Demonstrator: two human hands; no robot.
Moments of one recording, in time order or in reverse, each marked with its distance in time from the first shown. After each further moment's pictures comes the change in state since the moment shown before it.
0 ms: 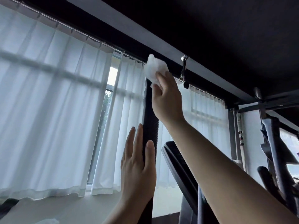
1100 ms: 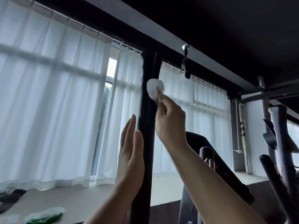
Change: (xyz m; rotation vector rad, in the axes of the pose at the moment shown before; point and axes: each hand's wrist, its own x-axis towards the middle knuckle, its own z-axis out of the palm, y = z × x) left_hand 0.000 -0.011 -0.004 -0.350 -0.012 -0.049; right_hand -0.075 0.010 -0.006 0.153 -0.019 0.207
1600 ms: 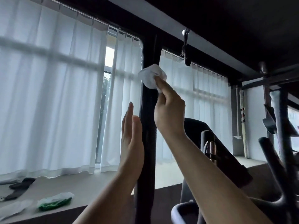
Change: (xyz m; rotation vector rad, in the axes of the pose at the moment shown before) left_hand -0.001 -0.002 -0.004 -0.043 -0.009 -0.063; right_hand -0.011 0.003 0.011 0.029 0.120 -0.063
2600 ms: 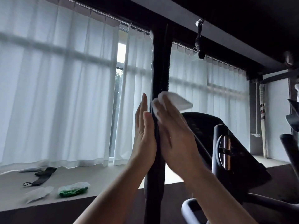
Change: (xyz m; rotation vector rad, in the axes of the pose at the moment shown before) left_hand -0.003 -0.007 0.000 0.053 -0.066 0.087; right_hand -0.071 0.012 -0.026 -0.042 -0.355 -0.236
